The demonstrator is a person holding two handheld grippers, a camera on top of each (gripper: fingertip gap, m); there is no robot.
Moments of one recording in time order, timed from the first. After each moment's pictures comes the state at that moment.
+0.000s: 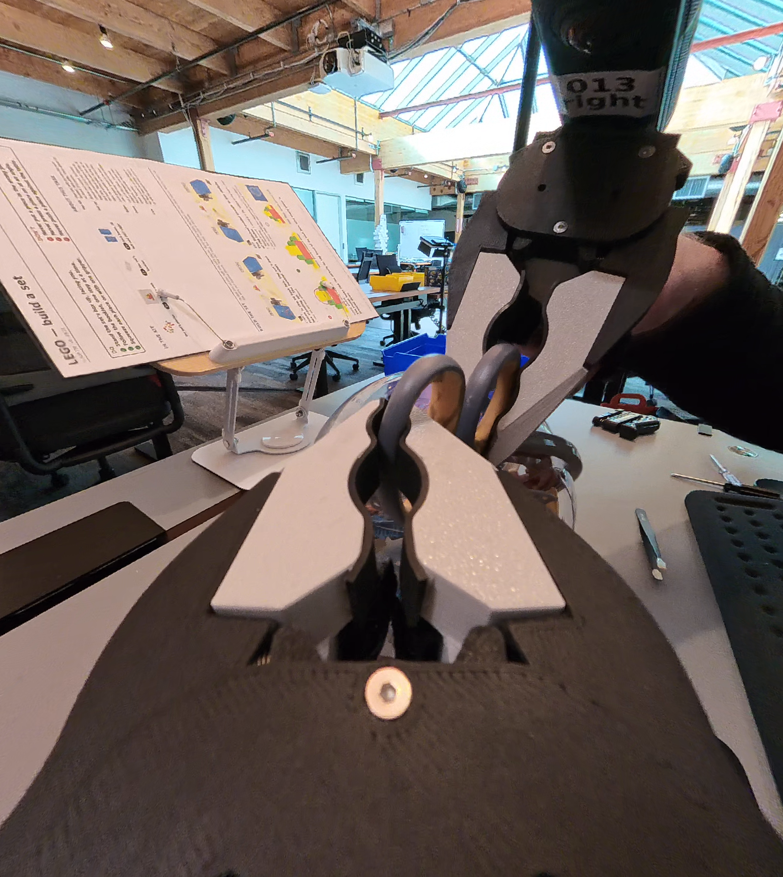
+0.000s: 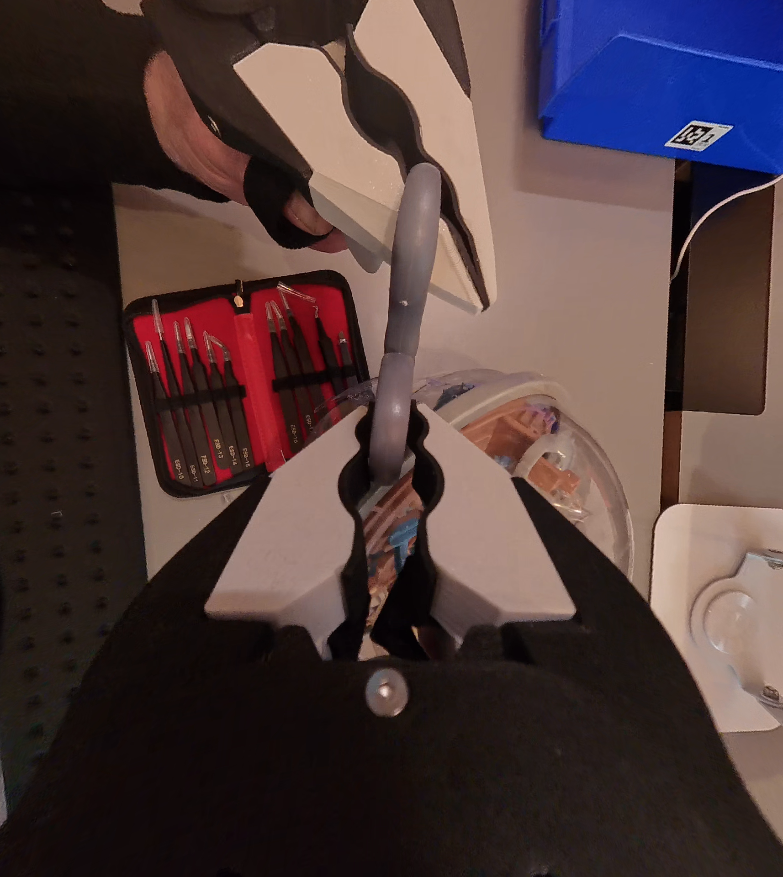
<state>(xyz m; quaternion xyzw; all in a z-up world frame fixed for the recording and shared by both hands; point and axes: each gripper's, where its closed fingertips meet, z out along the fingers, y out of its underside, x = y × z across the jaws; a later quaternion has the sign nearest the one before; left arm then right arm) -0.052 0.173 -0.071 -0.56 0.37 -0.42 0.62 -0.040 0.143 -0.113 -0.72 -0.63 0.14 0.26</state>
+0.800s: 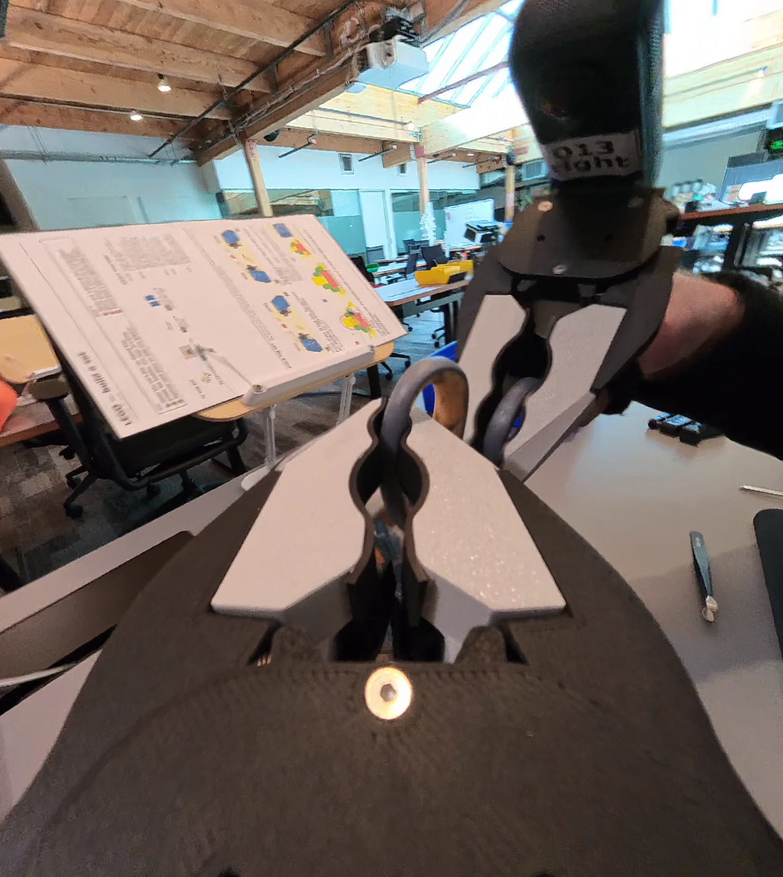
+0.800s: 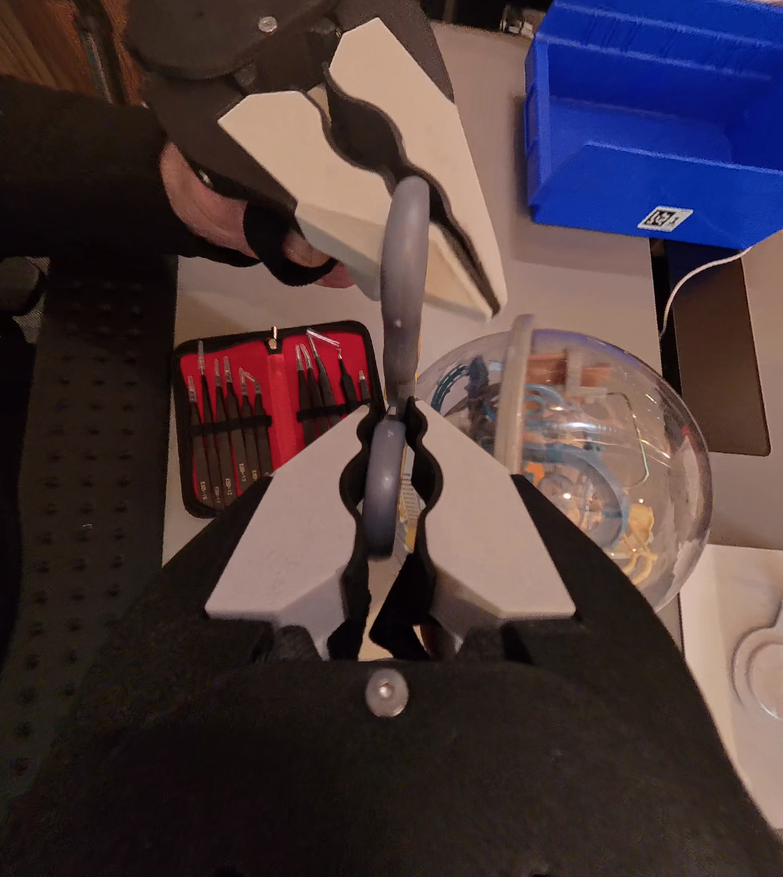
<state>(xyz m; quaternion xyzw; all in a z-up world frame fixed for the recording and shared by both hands) -0.031 0.161 -0.034 -0.56 0.38 -0.34 0.66 -0.028 0.130 -0.091 -0.68 -0.61 0.22 0.33</state>
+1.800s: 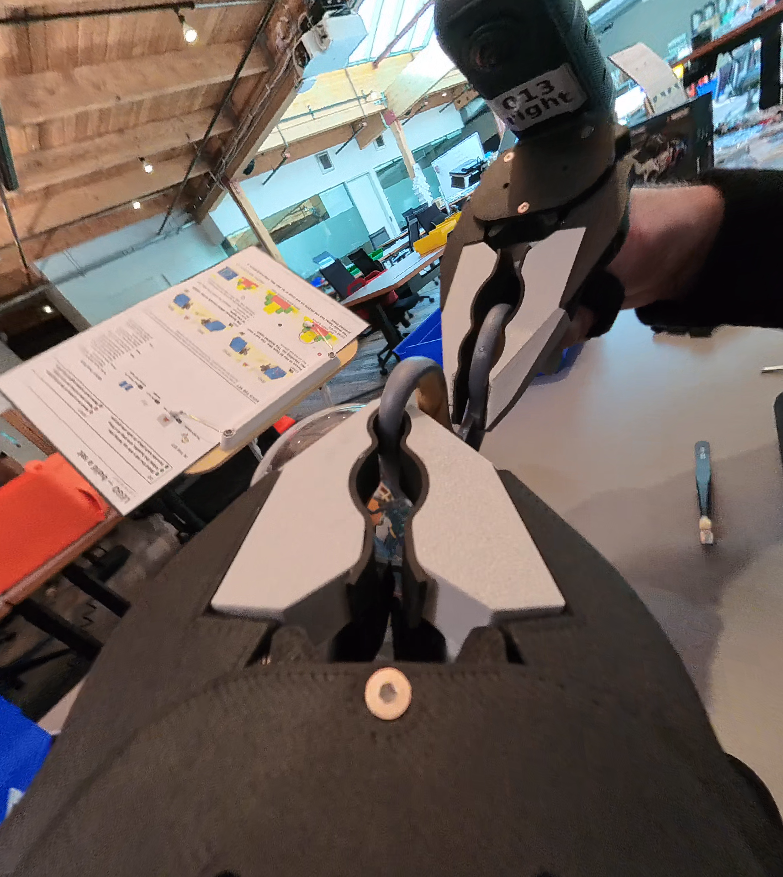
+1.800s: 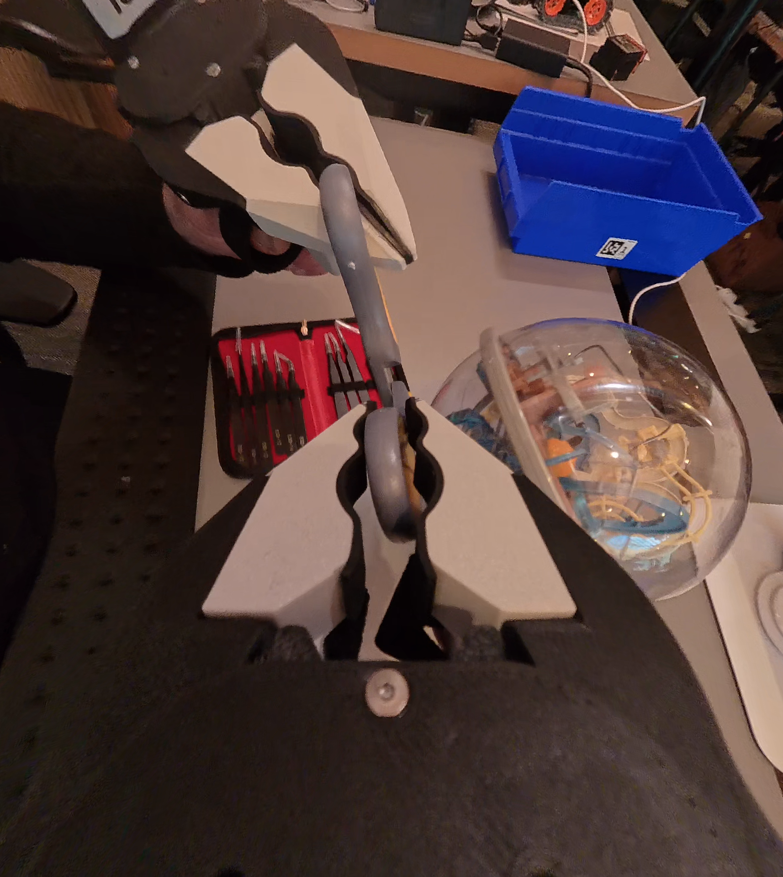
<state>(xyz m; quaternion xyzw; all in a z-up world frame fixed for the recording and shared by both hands) 0.021 0.081 -0.055 -0.49 0.48 -0.21 0.69 0.042 0.075 -0.097 -0.65 -0.58 0.25 0.42</state>
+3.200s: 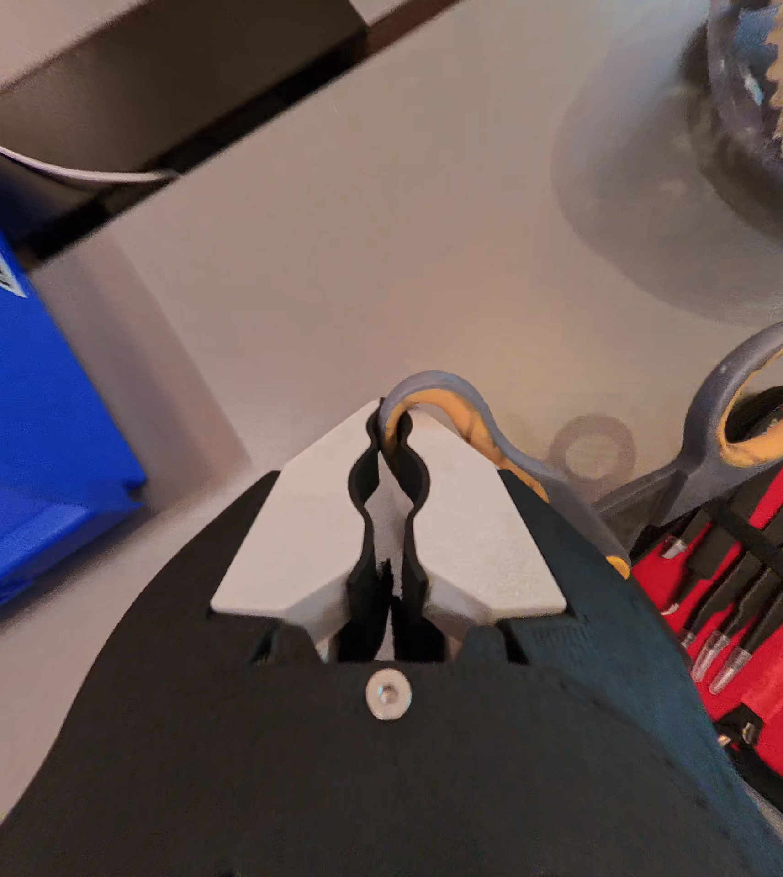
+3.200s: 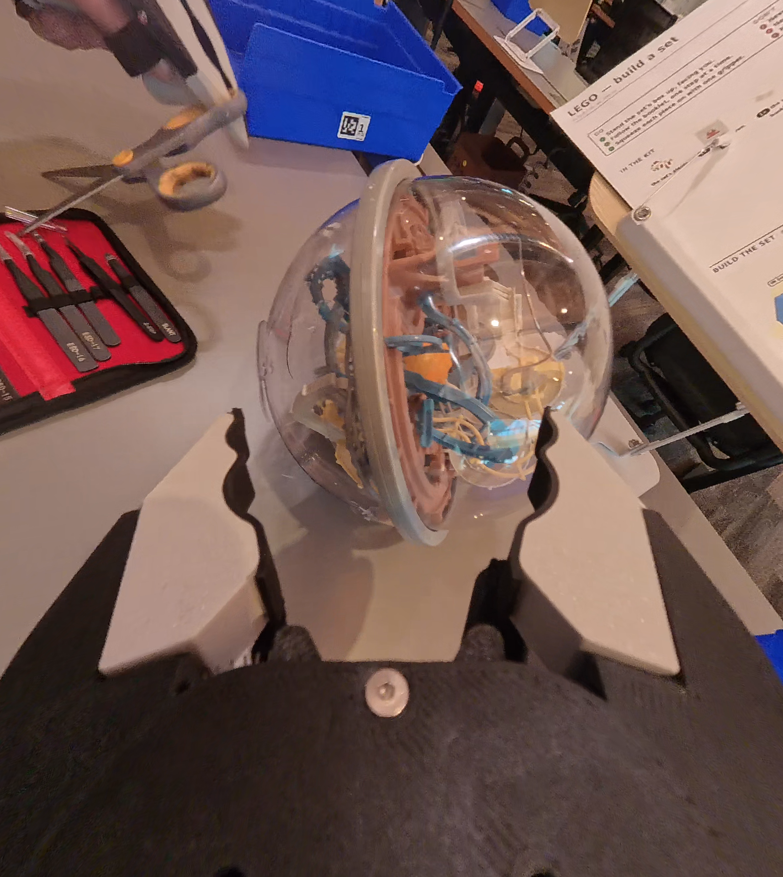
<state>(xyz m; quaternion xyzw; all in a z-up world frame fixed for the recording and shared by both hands) -0.154 0.279 -0.240 -0.87 0.38 -0.11 0.30 0.137 0.162 -0.145 -0.73 -0.43 0.06 0.53</state>
